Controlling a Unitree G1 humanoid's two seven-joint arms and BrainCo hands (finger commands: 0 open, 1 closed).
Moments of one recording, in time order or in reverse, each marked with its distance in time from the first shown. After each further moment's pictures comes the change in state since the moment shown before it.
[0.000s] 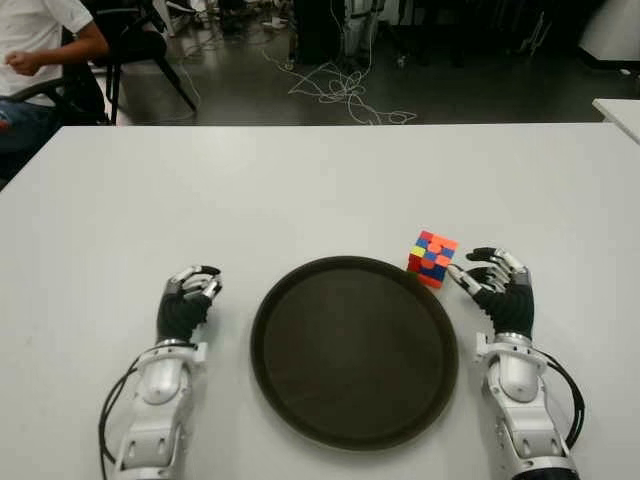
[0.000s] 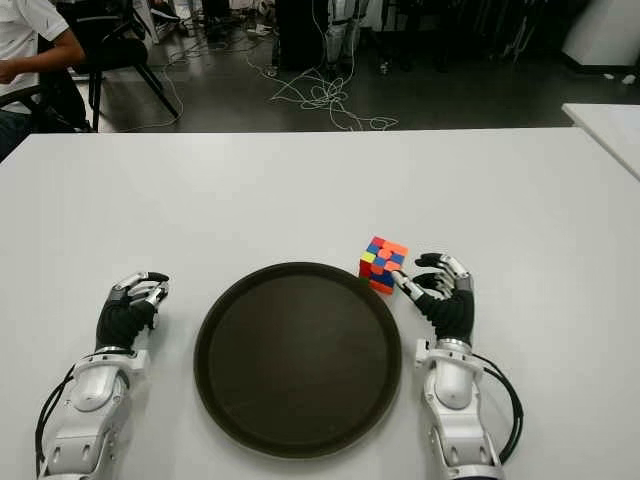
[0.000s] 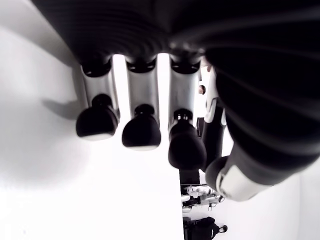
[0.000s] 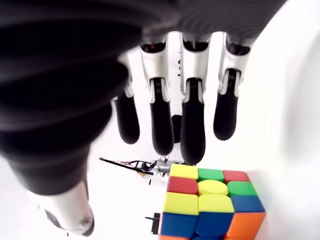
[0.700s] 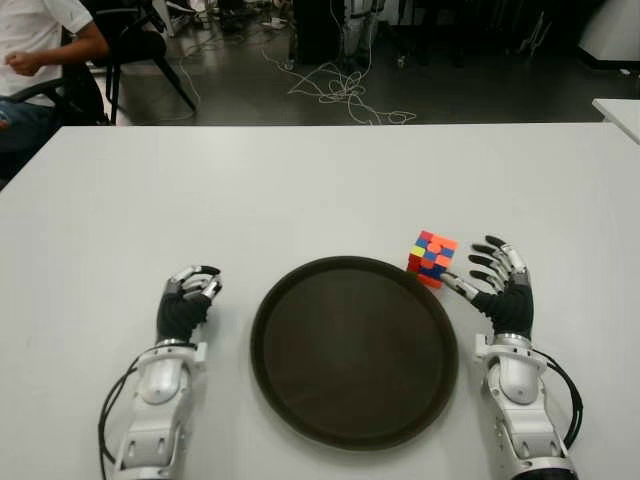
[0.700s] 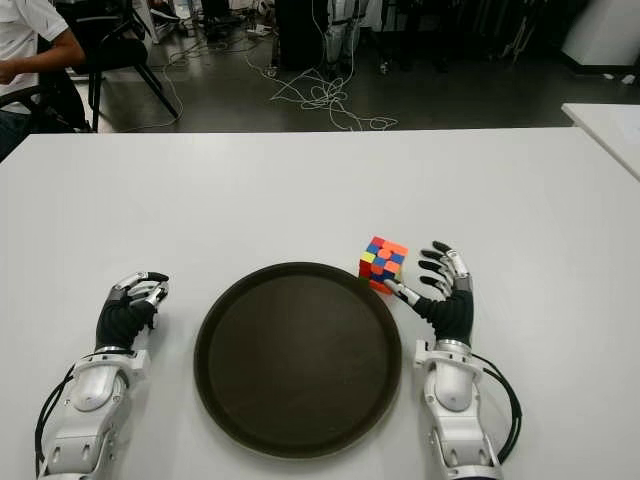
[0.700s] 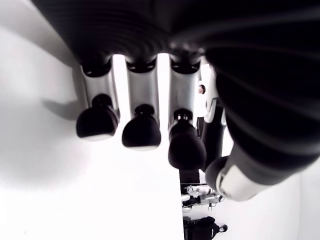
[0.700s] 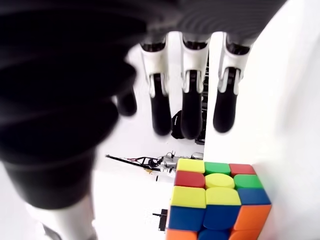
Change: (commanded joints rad) left arm -0.003 0.005 0.001 0.019 0.007 -0.017 0.002; right arm 0.004 -0.027 0.016 -0.004 -0.079 -0.012 -0.021
